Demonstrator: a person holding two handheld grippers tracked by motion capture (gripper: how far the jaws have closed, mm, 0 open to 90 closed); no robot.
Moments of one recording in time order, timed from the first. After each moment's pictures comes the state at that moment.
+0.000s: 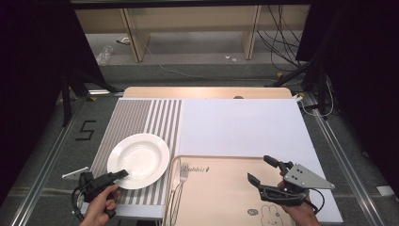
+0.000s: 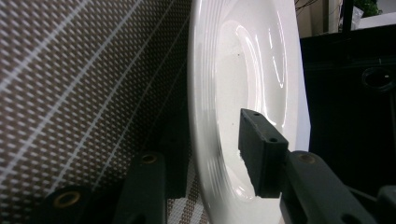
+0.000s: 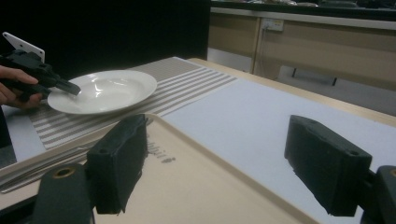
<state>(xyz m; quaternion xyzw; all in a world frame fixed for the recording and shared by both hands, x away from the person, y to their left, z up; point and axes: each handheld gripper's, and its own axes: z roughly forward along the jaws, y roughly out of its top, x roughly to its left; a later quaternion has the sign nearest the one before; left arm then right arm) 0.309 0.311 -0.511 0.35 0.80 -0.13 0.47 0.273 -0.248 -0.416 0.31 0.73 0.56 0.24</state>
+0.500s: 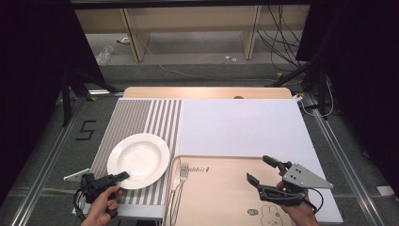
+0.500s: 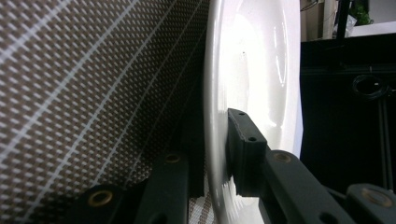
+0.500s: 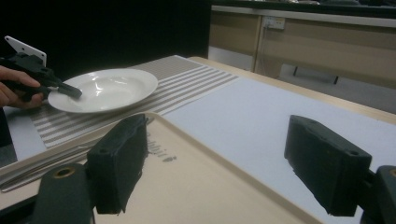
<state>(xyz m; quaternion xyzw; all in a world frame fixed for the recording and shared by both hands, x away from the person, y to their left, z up) 0.308 0.310 -0.518 0.32 0.80 -0.14 0.48 0.274 -0.247 -0.417 0.31 0.73 0.56 0.24</state>
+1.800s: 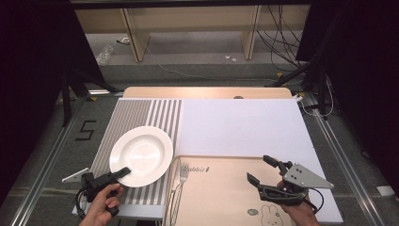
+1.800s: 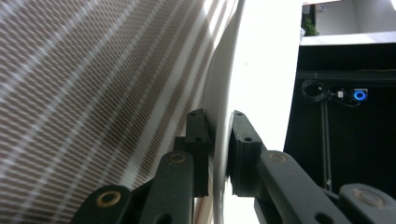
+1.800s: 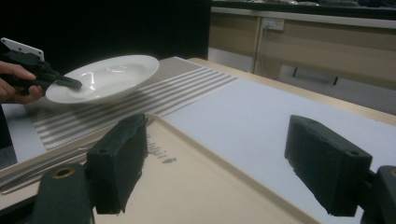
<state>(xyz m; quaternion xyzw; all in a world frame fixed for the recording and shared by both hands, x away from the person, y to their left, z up) 0.307 0.302 -0.510 0.29 0.77 -0.18 0.54 0.274 -0.247 -0.417 0.31 0.73 0.56 0.24</state>
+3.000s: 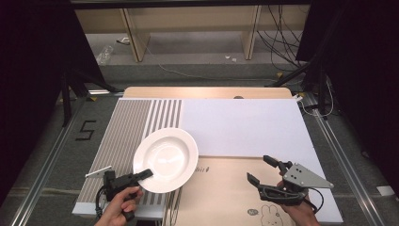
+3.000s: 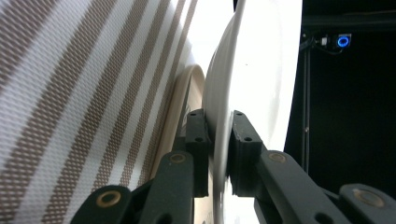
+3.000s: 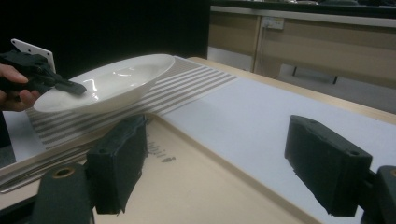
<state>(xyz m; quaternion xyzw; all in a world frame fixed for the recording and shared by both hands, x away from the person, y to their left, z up) 0.307 0.245 -0.503 0.35 0.72 -0.27 0.54 0.275 -0.247 -0.417 0.31 0.73 0.56 0.24</state>
